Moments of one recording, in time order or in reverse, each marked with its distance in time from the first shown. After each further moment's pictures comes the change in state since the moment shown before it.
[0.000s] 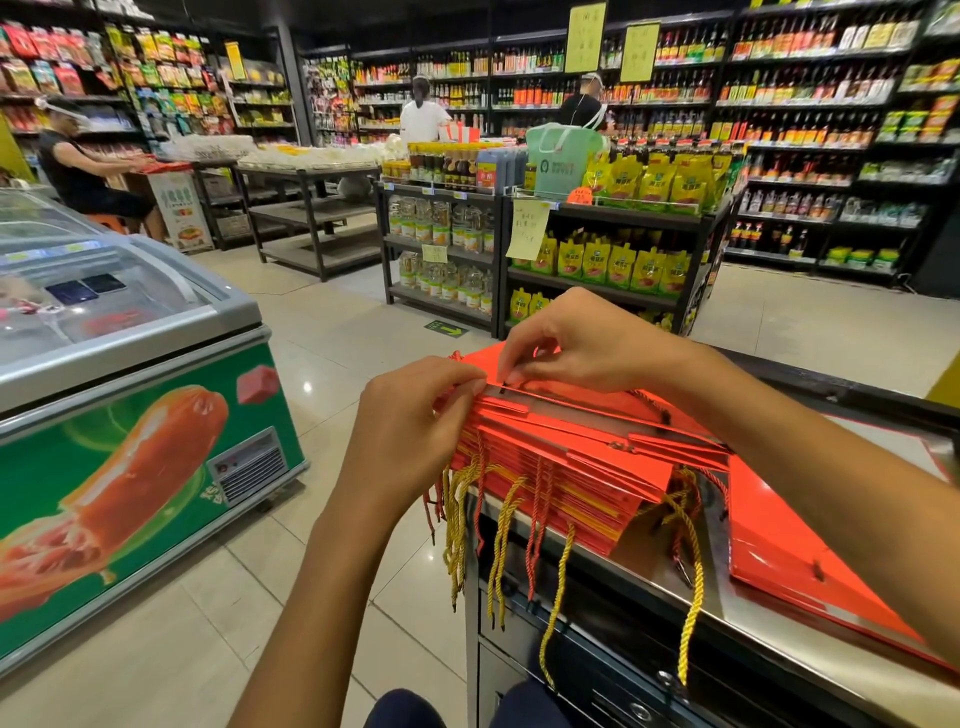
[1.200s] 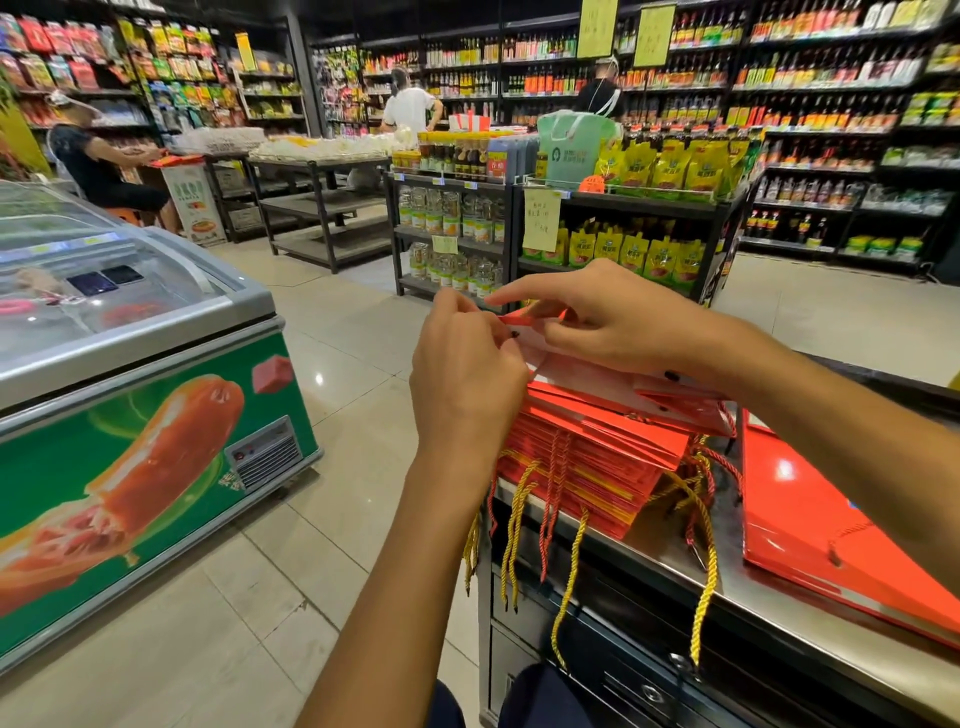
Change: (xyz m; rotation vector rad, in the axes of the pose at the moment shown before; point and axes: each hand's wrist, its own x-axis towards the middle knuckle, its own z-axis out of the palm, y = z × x) left_hand 0.040 0.048 0.019 0.169 0.063 -0.441; right_hand -0.010 -0.021 -0.016 -0.047 0.075 0.036
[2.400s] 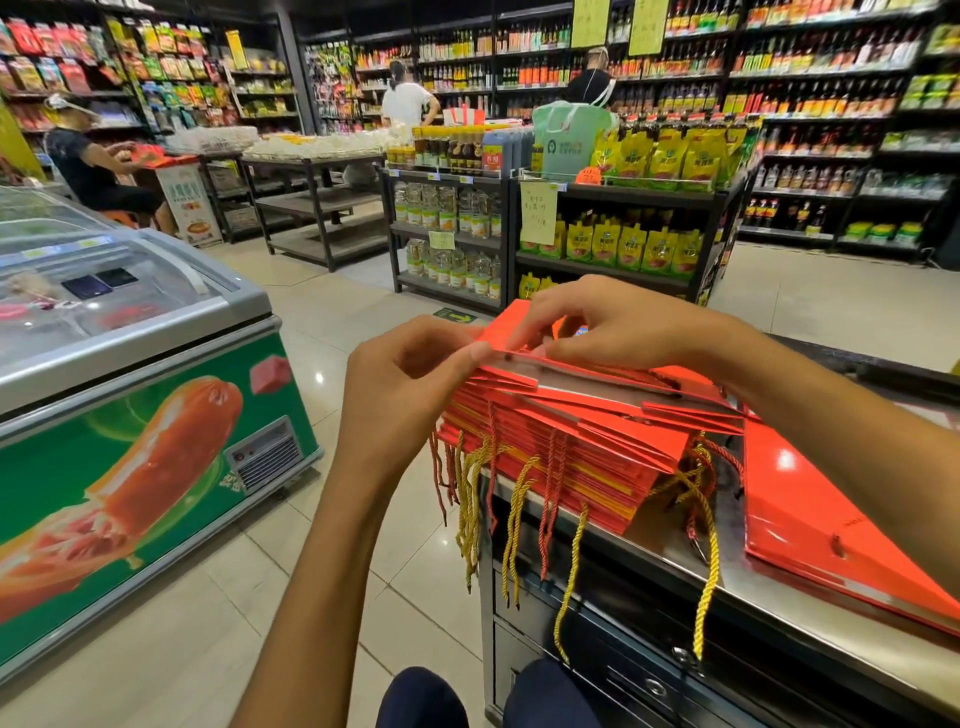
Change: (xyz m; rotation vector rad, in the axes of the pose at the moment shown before) left_hand -0.015 -0.047 -0.032 -0.651 -0.157 0.110; right_hand 0.000 0.024 0.013 0.202 -0.163 0.105
